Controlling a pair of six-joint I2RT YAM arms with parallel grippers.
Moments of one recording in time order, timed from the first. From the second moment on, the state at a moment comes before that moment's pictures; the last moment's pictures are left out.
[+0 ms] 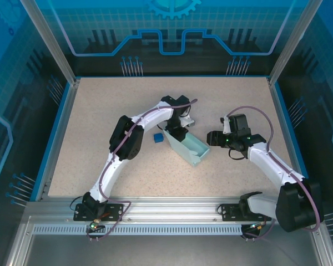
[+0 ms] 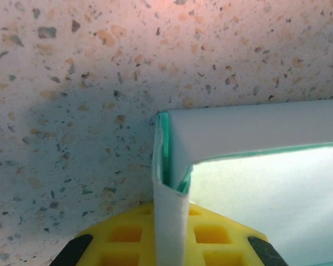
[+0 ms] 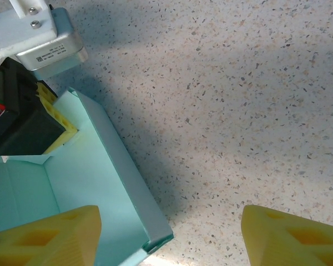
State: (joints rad) left arm -0.62 2.45 2.10 -1.17 0.27 0.14; right arm 0.22 1.20 0.73 -0.46 -0.19 0.31
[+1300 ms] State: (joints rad) left arm -0.72 2.45 2.17 -1.06 0.07 0.87; right arm 0.17 1.03 0.66 -0.49 -0.14 0.32
